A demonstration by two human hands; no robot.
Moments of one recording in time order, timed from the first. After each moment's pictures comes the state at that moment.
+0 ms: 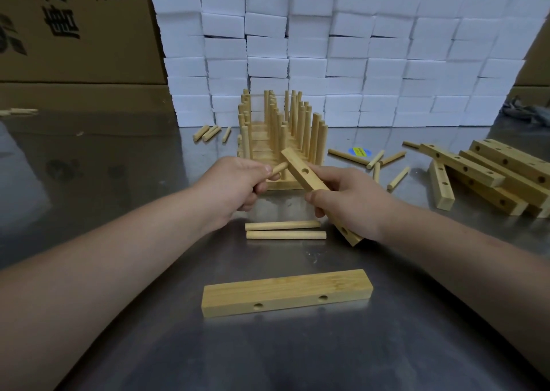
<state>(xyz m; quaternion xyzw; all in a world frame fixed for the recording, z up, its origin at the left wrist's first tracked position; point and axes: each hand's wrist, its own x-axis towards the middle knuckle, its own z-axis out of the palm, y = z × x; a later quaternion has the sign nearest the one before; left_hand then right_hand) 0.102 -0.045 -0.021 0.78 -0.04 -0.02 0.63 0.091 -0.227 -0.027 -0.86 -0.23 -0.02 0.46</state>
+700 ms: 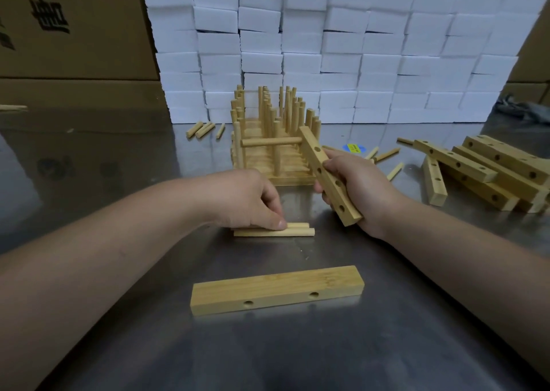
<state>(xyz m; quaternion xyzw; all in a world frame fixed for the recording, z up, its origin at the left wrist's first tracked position) 0.092 -0.051 -0.006 0.95 -0.18 -0.11 0.21 0.108 -0.235 -0.033 -0.71 -0.10 0.03 0.70</state>
